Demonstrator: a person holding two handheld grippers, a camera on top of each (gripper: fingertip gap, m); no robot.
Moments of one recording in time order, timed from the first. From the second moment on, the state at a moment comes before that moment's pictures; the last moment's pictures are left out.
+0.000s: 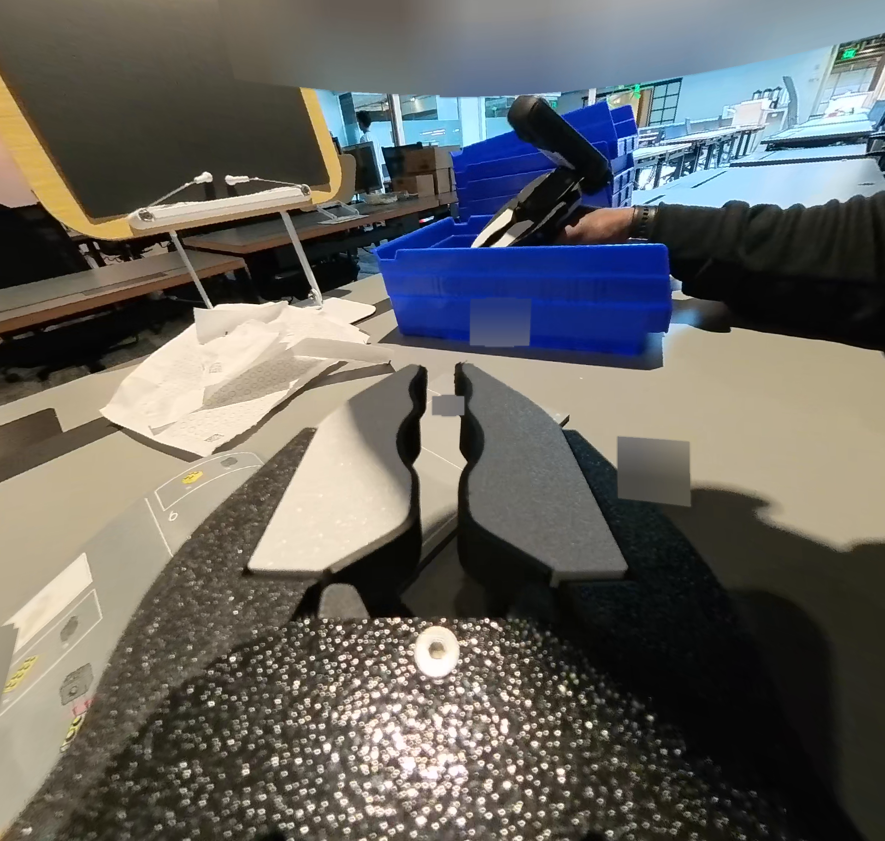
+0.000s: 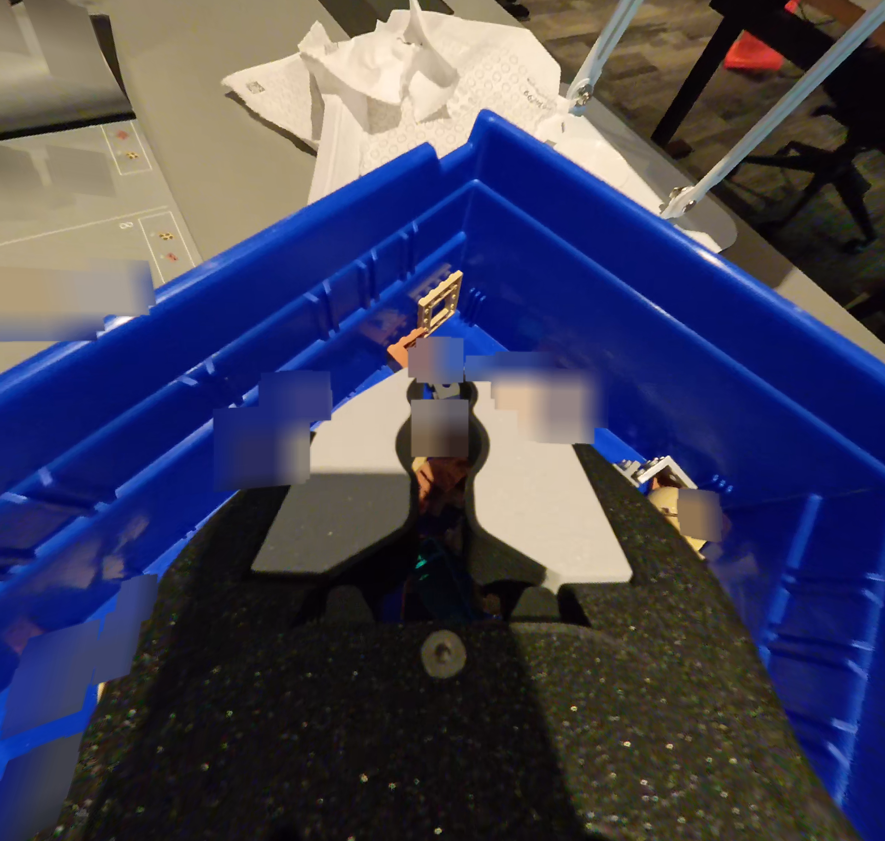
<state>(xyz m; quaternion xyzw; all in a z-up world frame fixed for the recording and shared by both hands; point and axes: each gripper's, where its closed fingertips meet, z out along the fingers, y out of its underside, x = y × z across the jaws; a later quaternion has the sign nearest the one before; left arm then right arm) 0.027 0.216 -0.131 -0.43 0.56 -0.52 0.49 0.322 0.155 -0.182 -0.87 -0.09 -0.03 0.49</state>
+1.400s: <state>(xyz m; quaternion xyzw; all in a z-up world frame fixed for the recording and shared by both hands) 0.030 0.218 -0.131 -0.43 0.56 -0.53 0.47 0.372 0.121 -0.106 -0.85 0.02 -0.10 0.52</state>
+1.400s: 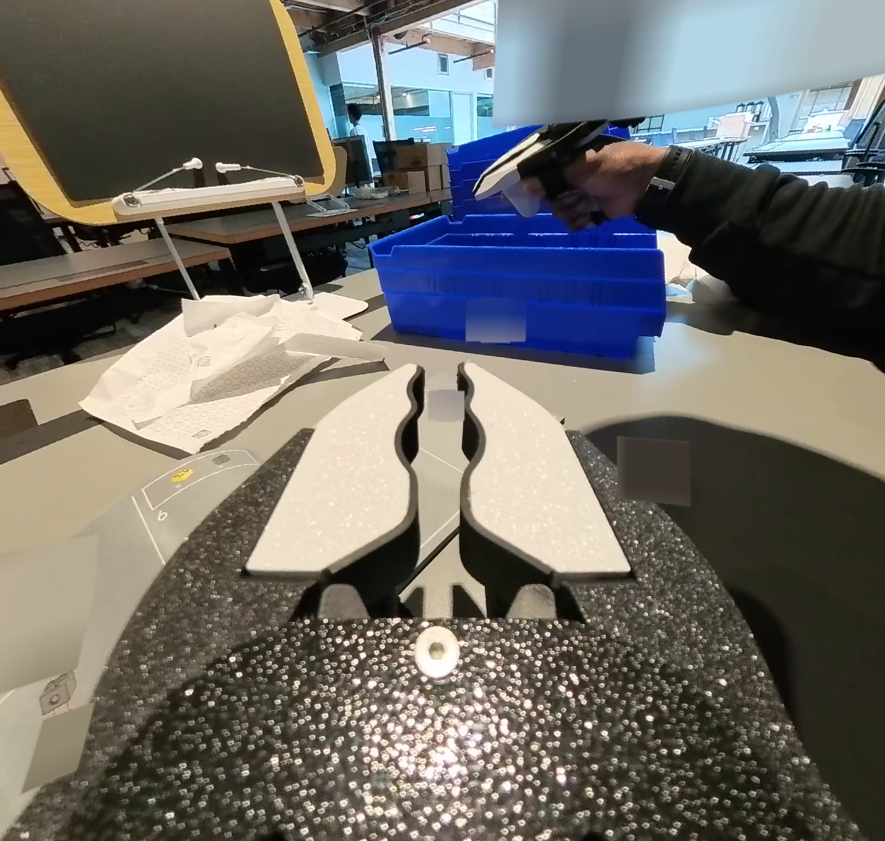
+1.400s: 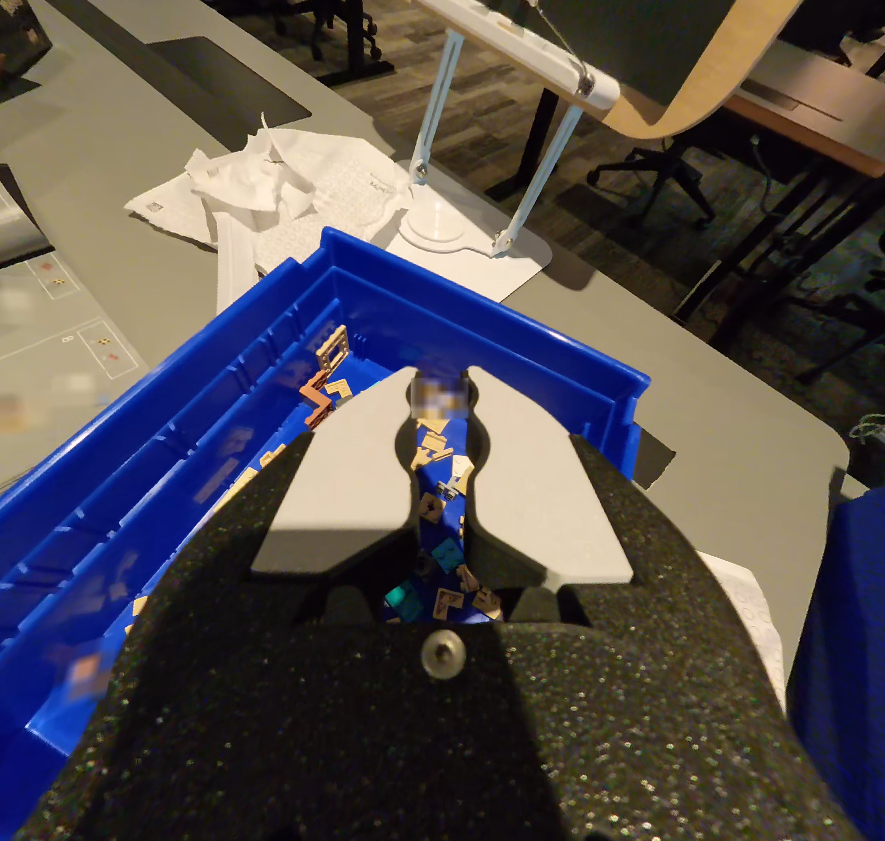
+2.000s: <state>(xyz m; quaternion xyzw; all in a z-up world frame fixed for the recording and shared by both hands) 0.030 0.218 -0.132 -0.43 0.56 -0.53 0.47 0.378 0.112 -0.096 -0.85 0.02 -0.11 0.52</state>
